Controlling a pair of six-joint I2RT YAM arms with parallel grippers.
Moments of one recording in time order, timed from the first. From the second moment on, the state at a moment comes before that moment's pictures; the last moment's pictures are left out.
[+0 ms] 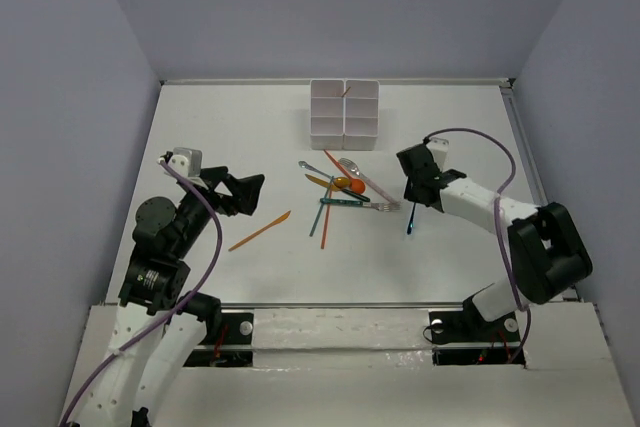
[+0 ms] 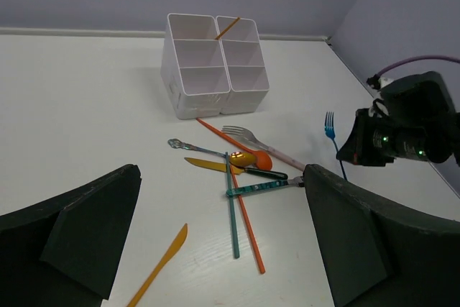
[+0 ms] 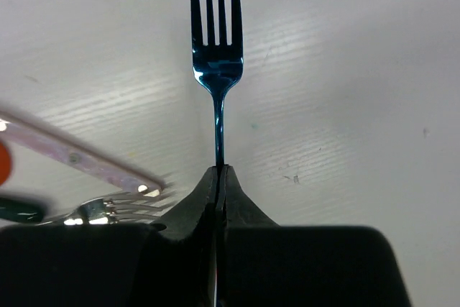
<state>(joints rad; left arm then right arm) -0.29 0.48 0.70 -0.23 0.17 -0.34 0.46 1.56 0.88 -0.36 0.51 0.63</state>
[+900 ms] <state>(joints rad) -0.26 0.51 0.70 -0.23 0.18 -0.34 0.48 1.90 1.36 0.64 0.58 0.04</state>
